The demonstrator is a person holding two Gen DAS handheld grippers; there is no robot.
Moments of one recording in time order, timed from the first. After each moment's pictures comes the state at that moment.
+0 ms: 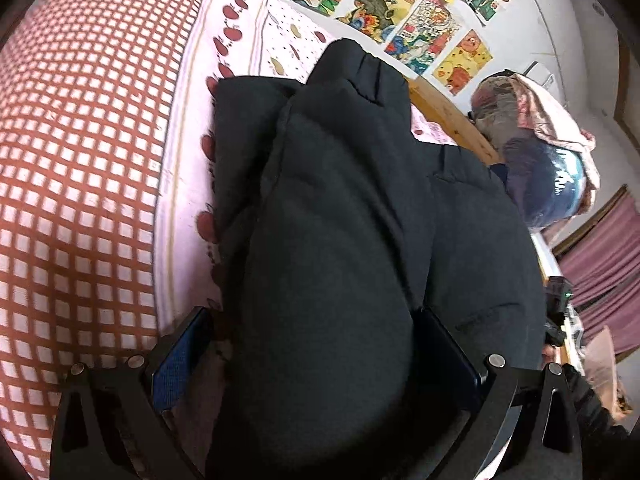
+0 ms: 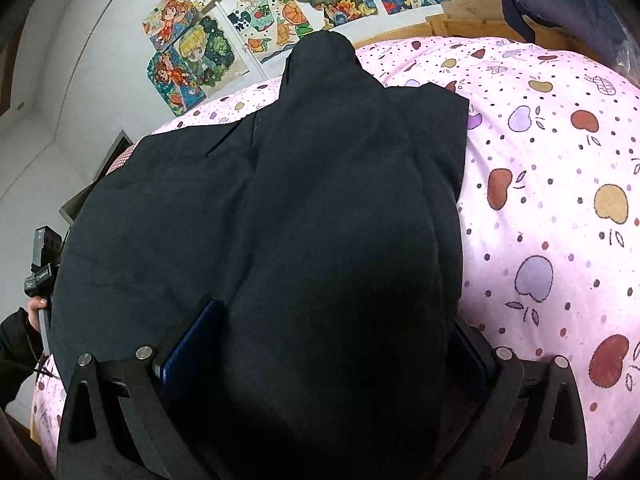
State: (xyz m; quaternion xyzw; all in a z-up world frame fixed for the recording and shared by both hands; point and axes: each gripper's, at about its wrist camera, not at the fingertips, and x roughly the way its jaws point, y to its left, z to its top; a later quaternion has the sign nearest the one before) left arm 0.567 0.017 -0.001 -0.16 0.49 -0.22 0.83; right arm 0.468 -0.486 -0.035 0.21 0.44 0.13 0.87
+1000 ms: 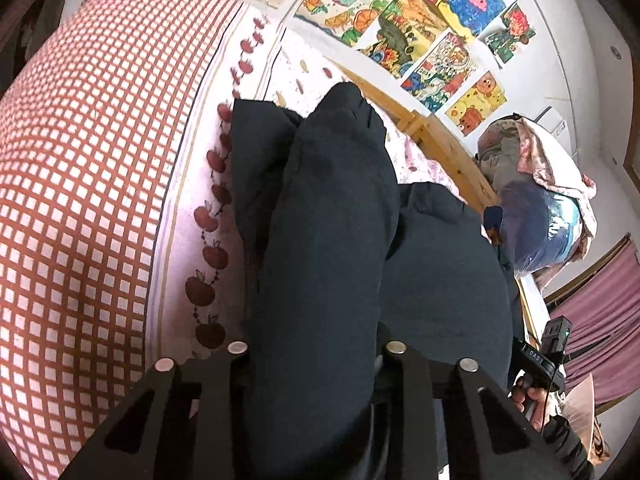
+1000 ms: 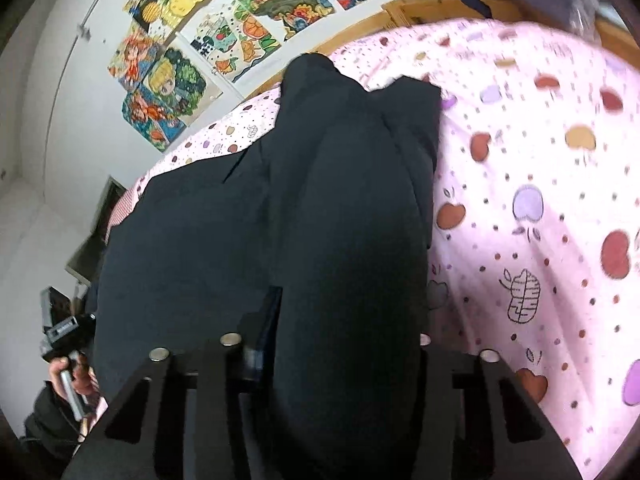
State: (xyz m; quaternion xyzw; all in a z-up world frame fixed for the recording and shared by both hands) left arm 0.535 0.013 0.045 -0.22 0.46 -0.17 0.84; right arm 0.471 -0.459 -0.006 0.27 0.45 0.06 0.85
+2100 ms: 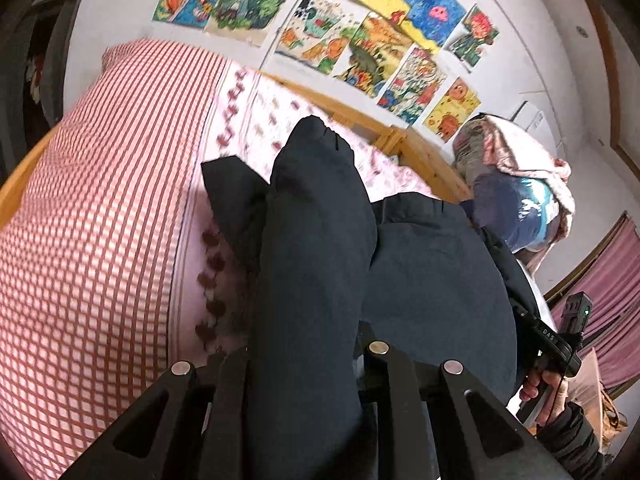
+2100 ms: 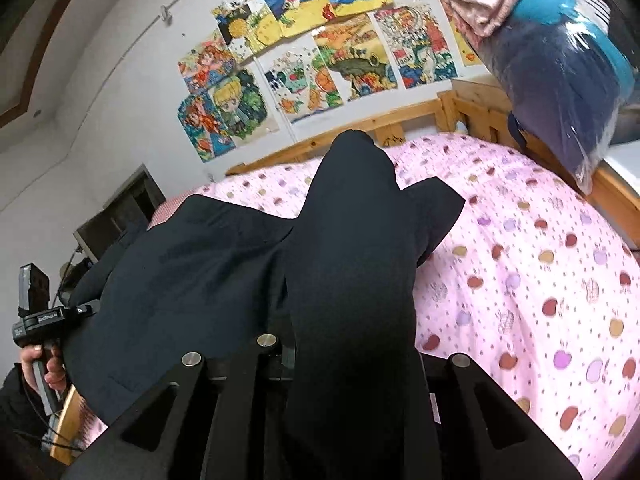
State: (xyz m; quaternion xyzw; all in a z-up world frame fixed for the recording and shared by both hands) left arm 0.423 0.017 0.109 -0.19 0.43 -0.16 0.87; right arm 0.395 -0.452 0.117 0.19 0.37 0.08 0.91
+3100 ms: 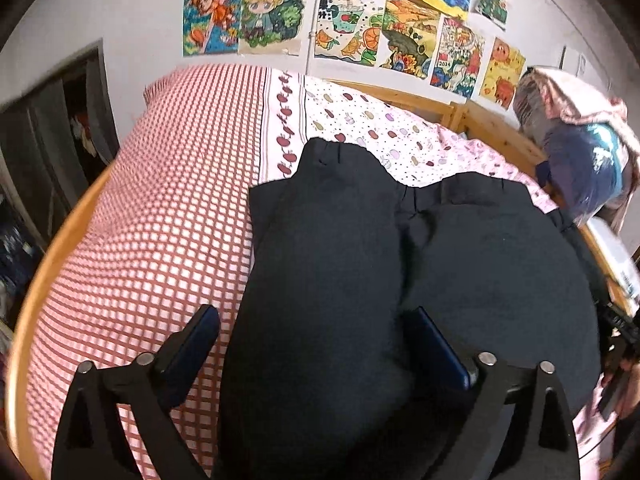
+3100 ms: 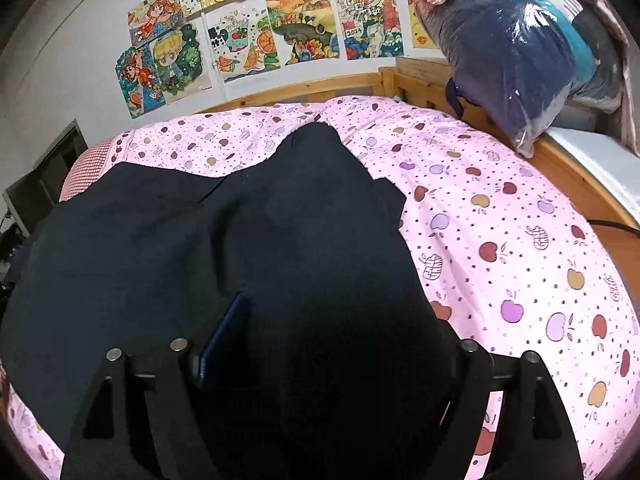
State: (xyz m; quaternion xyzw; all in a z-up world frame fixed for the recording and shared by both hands) left arm 0.408 -0.005 0.106 -0.03 0.43 -0.03 0.90; right arm 0.381 -0.457 0.081 0.10 0.42 -0.03 0.90
